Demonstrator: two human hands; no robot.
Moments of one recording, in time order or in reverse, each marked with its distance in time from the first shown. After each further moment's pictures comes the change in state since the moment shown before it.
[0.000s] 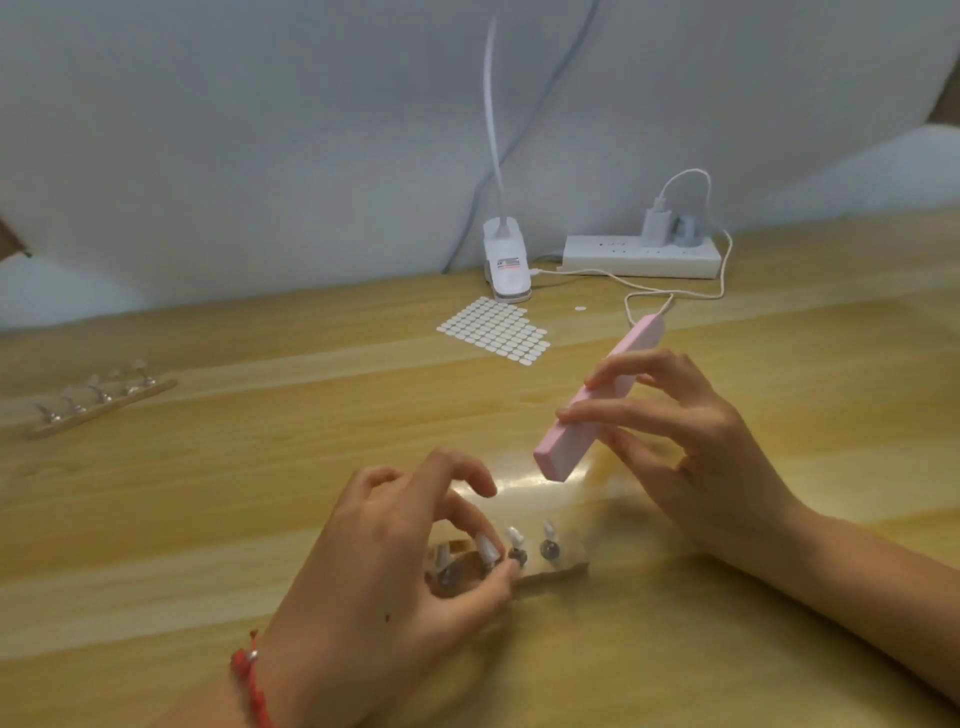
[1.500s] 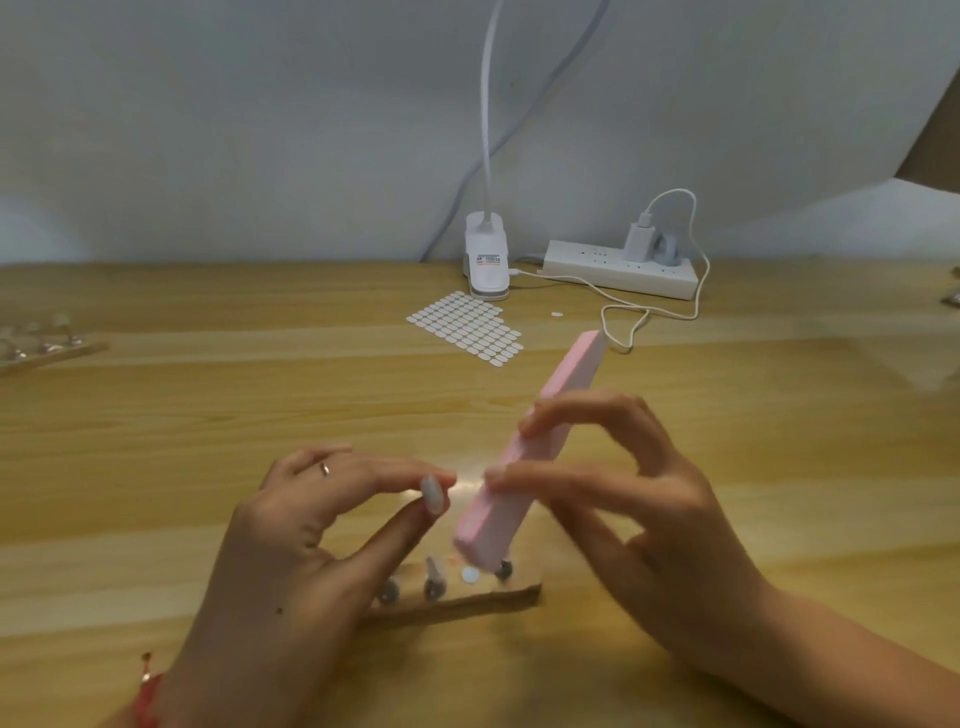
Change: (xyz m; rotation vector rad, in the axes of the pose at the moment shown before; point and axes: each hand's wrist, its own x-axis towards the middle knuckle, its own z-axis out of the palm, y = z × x) left_hand 0.006 -0.006 0.015 -0.260 0.416 -0.032; right_hand -0.005 -0.032 -0.001 0.032 -0.041 -0.112
